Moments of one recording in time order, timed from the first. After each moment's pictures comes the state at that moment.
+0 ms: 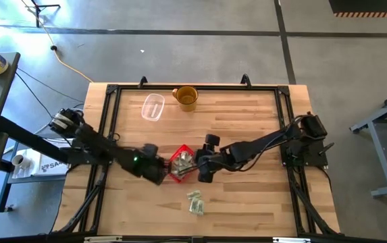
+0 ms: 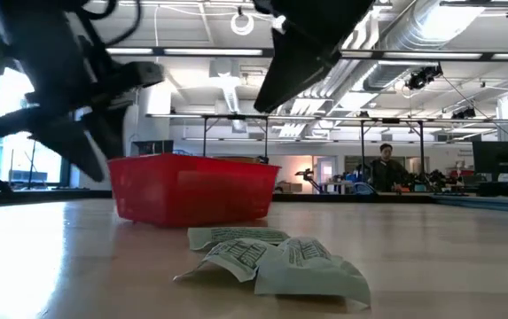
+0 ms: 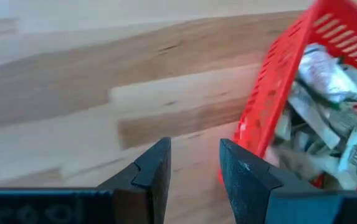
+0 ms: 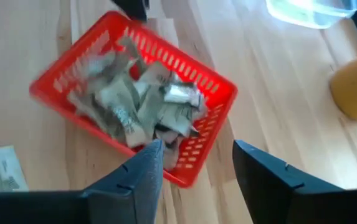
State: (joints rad) left arm -0.45 1.54 0.86 -0.66 -0.50 -1.79; right arm 0.28 1.81 1.34 -0.49 0.46 0.28
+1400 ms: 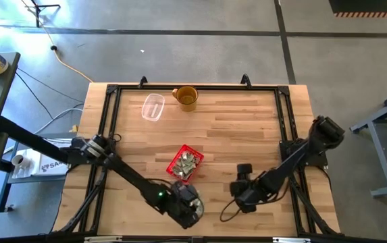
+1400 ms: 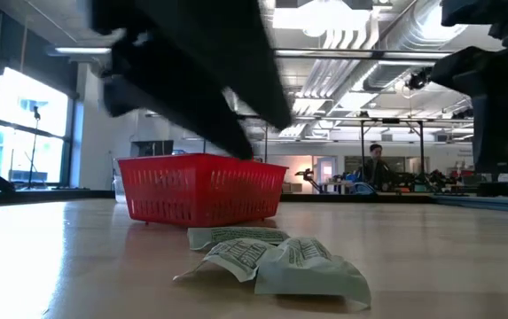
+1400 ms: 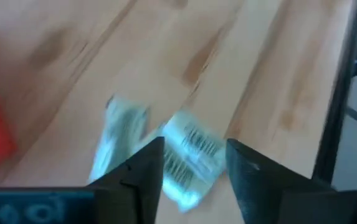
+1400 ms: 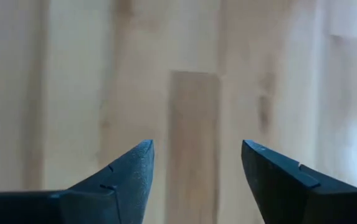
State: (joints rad) left arm -0.61 2.04 1.47 -0.42 -0.42 -1.04; right arm 0.69 1.68 1.06 -0.74 0.31 0.60
